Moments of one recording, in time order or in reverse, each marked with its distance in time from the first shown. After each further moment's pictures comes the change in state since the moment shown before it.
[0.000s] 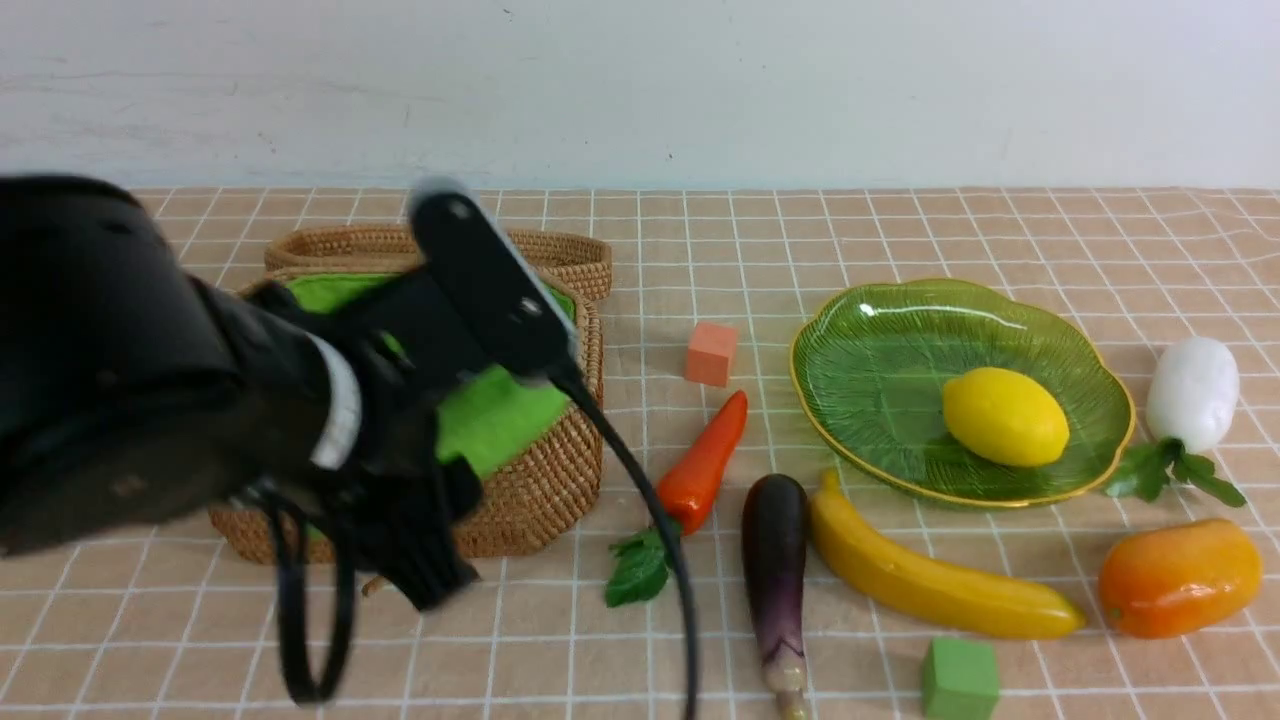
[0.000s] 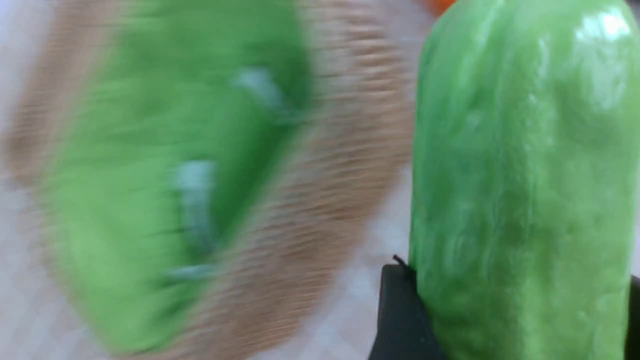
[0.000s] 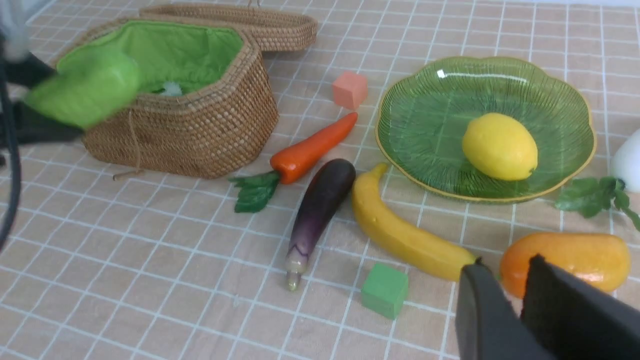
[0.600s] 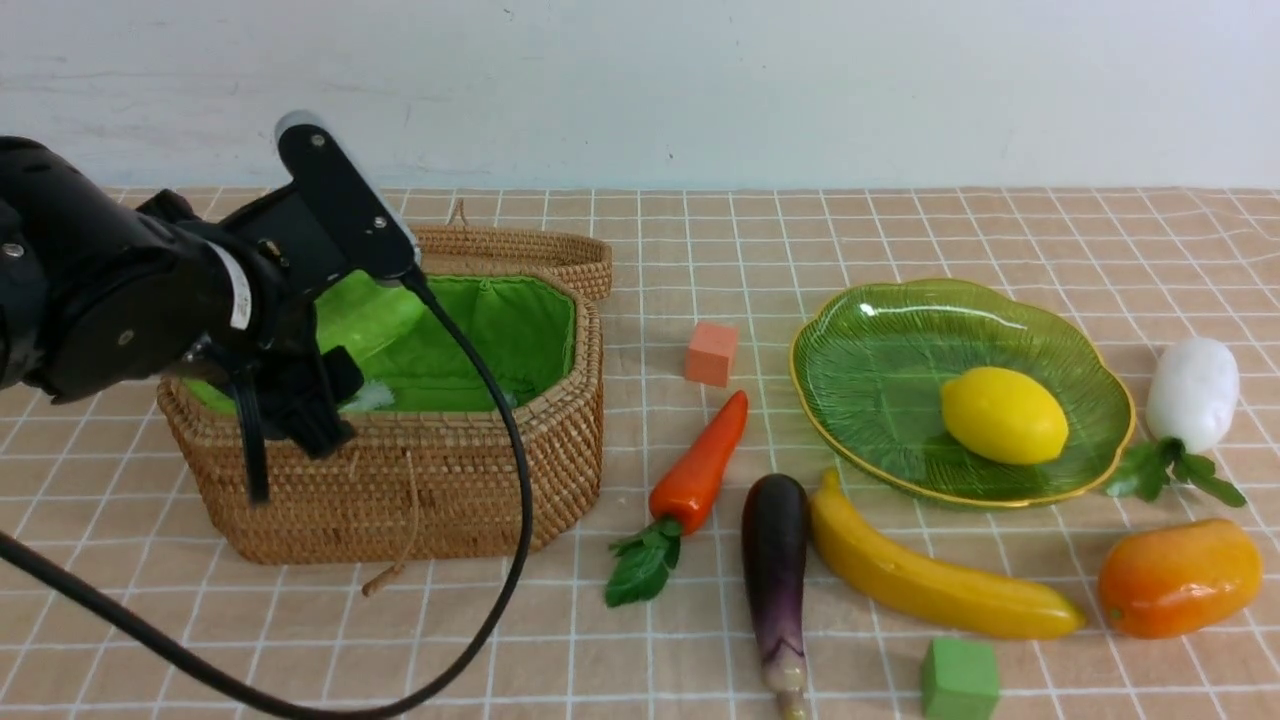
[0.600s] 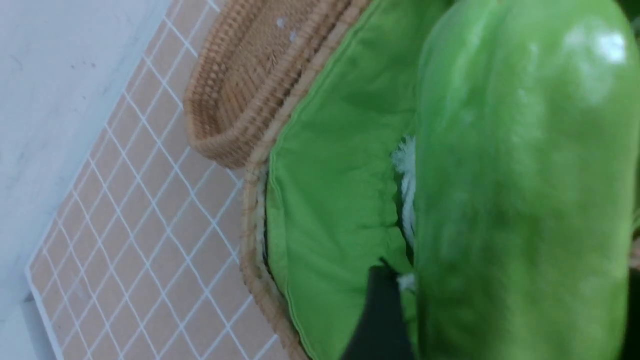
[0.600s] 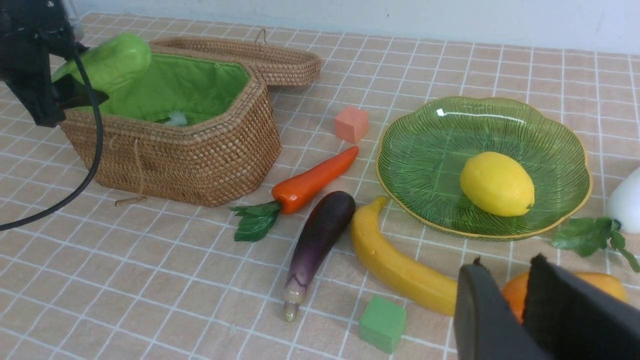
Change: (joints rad) right arm 0.000 0.000 0.000 0.002 -0.050 -0.025; left arm 0.361 0.182 0.000 0.030 -0.335 0.194
